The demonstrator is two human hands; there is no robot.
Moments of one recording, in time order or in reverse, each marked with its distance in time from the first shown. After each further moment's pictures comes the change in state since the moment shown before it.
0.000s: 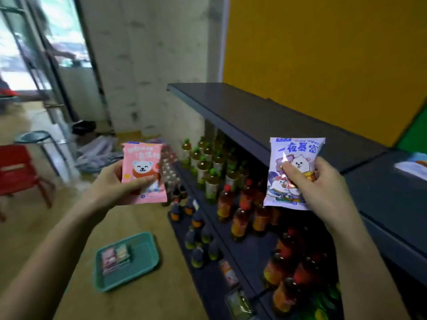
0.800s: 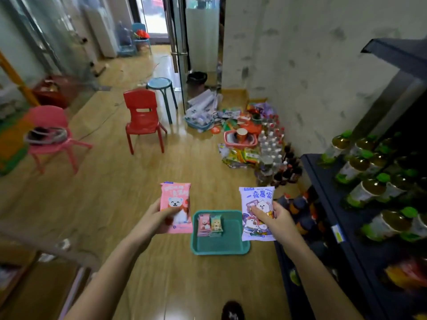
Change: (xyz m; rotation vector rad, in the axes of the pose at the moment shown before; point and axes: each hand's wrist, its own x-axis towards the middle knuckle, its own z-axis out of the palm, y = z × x) left_hand 0.089 -0.255 -0.323 -0.175 0.361 -0.504; right_hand 0.011 -0.019 0.557 0.300 -0.873 0.356
